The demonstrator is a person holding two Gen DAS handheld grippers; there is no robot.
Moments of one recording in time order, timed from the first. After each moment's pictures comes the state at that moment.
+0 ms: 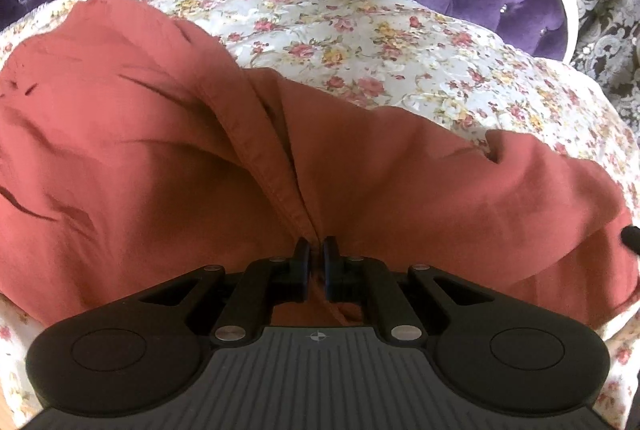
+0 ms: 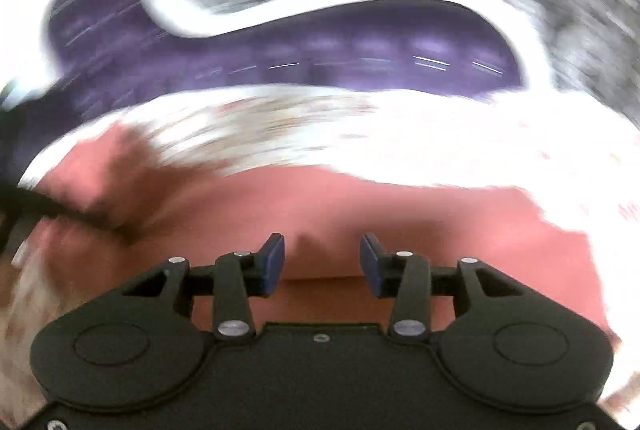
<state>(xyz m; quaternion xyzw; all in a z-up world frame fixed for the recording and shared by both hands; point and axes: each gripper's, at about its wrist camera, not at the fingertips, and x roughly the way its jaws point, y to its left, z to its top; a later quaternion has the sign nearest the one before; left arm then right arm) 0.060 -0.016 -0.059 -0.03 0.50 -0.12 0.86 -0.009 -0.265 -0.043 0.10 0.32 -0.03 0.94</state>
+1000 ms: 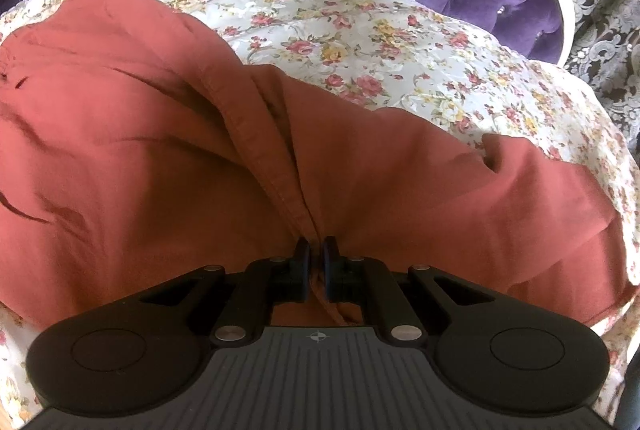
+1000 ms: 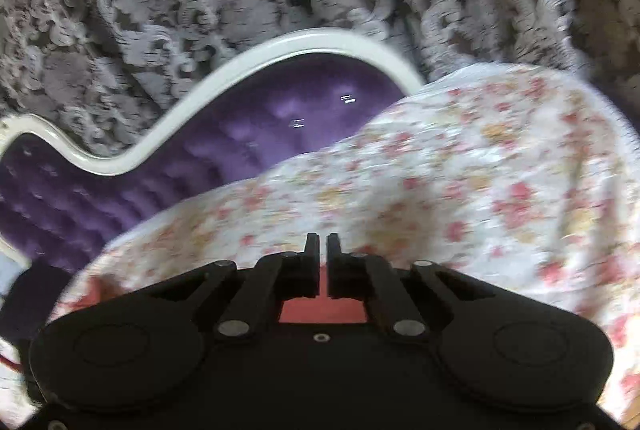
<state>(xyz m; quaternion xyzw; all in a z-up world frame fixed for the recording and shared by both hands) 0.067 -0.012 -0.062 -0.04 0.51 -0.13 0.85 -0.023 -0.395 0.031 0.26 0.29 -0.11 0.92</state>
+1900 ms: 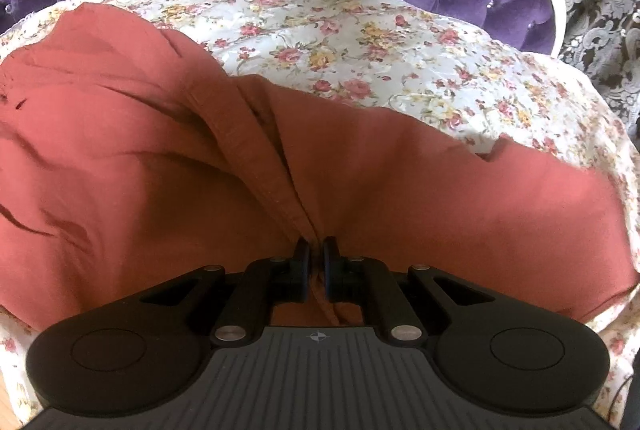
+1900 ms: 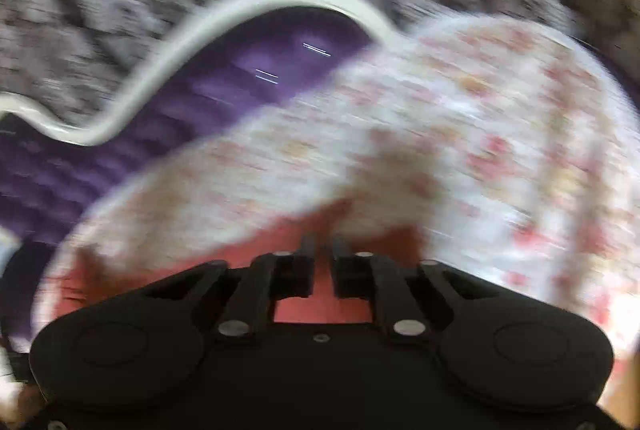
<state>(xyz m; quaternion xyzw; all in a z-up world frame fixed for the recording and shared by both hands) 0.059 -0.021 -0.056 -0.02 0.50 -0.13 0.85 -0.024 -0.424 0.001 0.28 0.38 -0.13 0.87</state>
